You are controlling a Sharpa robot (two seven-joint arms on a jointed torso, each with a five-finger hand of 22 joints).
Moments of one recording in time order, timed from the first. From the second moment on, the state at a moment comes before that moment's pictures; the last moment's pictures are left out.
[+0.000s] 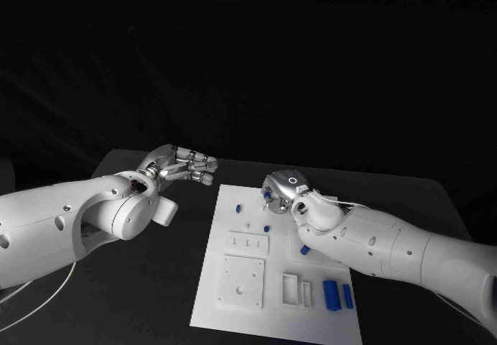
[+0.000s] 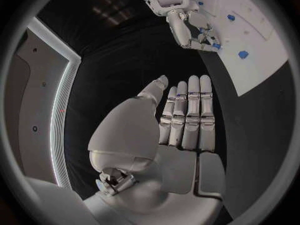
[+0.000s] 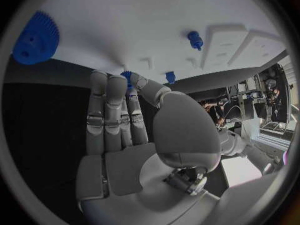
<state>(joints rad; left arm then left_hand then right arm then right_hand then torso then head) 1.47 -0.89 -0.15 1.55 -0.26 -0.39 0.18 1.33 -0.02 0.15 -0.07 0.26 1.10 0.12 0.07 0.10 1.25 0.09 0.07 0.06 1.17 0.06 0.36 0.11 0.08 1.02 0.04 0.40 0.30 1.23 -0.39 -0.10 1.00 -1.83 -0.57 -0.25 1.26 -0.13 0.69 -0.19 0.07 1.28 0.07 0.06 0.07 1.33 0.06 0.05 0.06 1.45 -0.06 0.79 0.62 0.09 1.41 -0.09 0.29 1.26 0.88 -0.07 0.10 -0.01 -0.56</state>
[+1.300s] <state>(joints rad) 1.47 -0.90 -0.15 1.55 -0.26 -0.38 0.18 1.33 -0.02 0.15 -0.07 0.26 1.10 0.12 0.07 0.10 1.24 0.08 0.07 0.06 1.17 0.06 0.36 0.11 0.08 1.02 0.04 0.40 0.30 1.23 -0.37 -0.10 0.97 -1.82 -0.56 -0.26 1.23 -0.17 0.67 -0.16 0.10 1.19 0.10 0.06 0.06 1.27 0.05 0.06 0.06 1.45 -0.05 0.78 0.61 0.10 1.42 -0.07 0.22 1.27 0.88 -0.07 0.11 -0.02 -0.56</state>
